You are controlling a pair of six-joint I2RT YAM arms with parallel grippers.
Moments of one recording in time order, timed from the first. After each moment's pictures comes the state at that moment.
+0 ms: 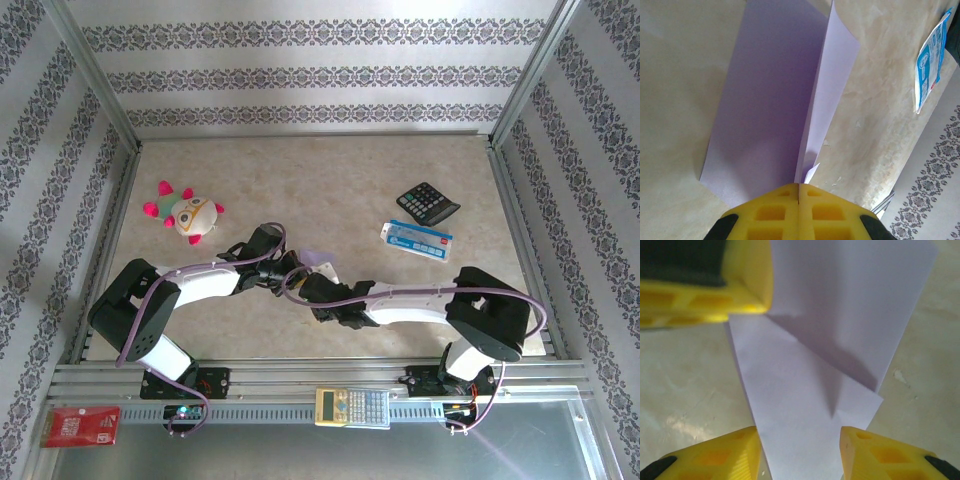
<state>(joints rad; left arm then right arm) -0.59 1.56 0.70 0.00 0.43 -1.24 1.11 1.62 0.80 -0.28 0.33 0.60</state>
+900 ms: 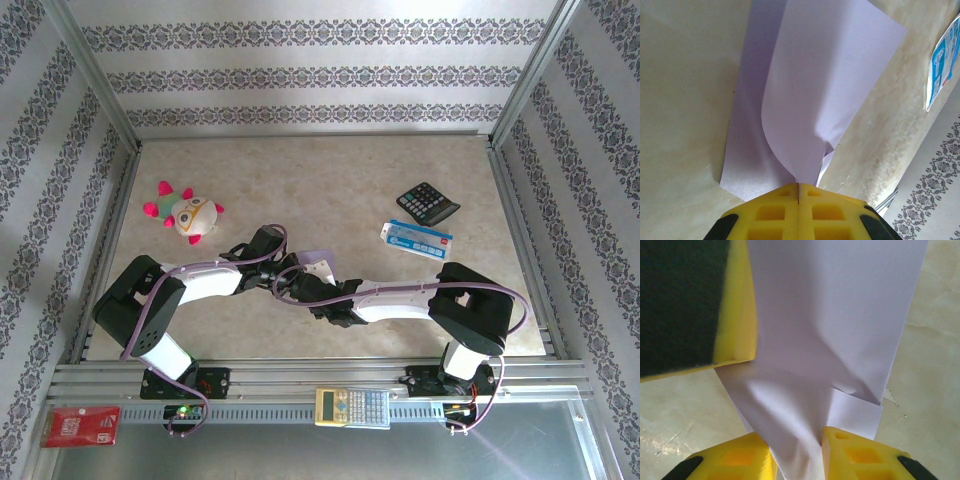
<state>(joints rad) -0.59 1.59 0.70 0.00 0.45 -1.24 1.12 1.70 0.86 -0.32 0.42 0.63</state>
